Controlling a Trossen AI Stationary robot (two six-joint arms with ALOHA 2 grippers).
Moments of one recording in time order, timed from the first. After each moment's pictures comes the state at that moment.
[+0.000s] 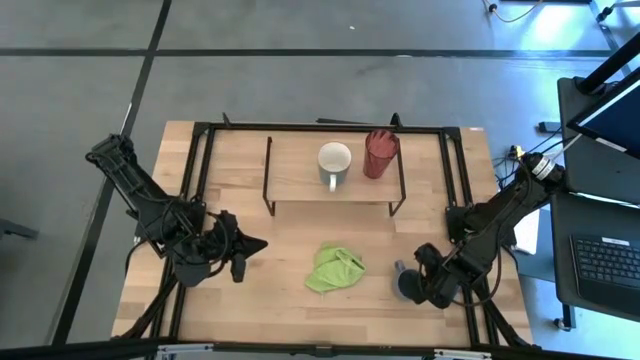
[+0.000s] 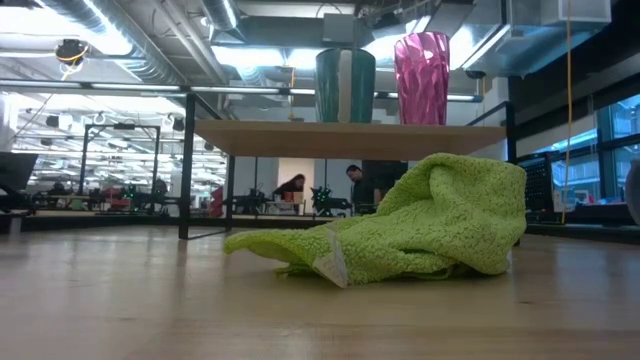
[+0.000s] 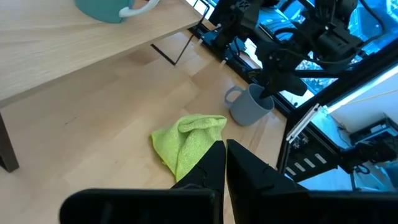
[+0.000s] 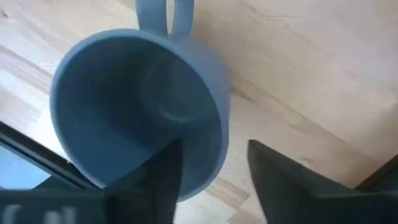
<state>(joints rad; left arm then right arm) -0.80 1.15 1.00 -0.56 -0.91 -1.25 0.86 1.37 0.88 -0.87 0.03 1.92</state>
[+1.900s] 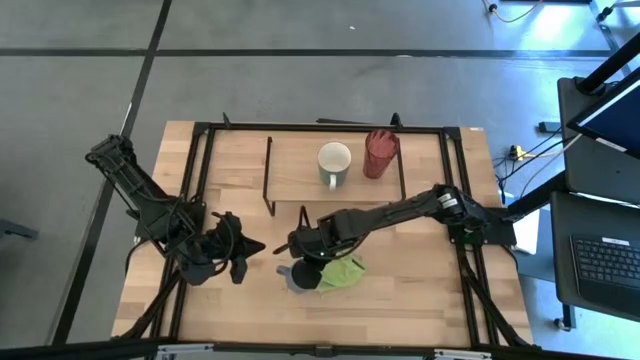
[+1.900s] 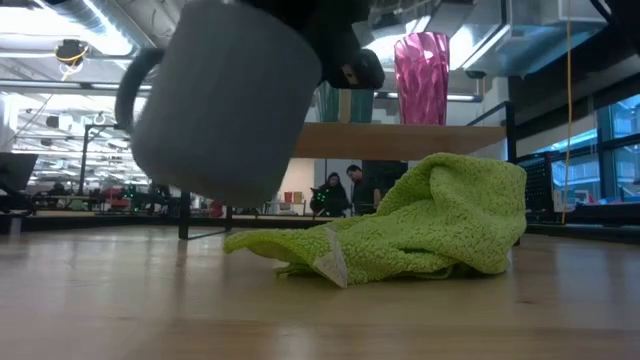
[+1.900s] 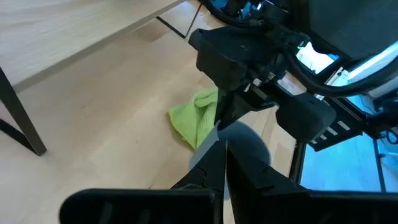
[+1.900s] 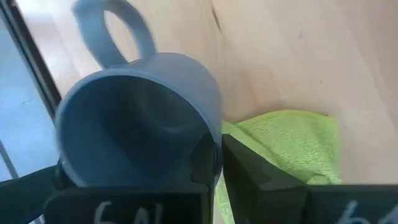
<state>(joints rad) -0.79 1.15 1.00 -0.66 -0.79 -1.22 0.26 2.21 2.04 -1.01 -0.09 0.75</state>
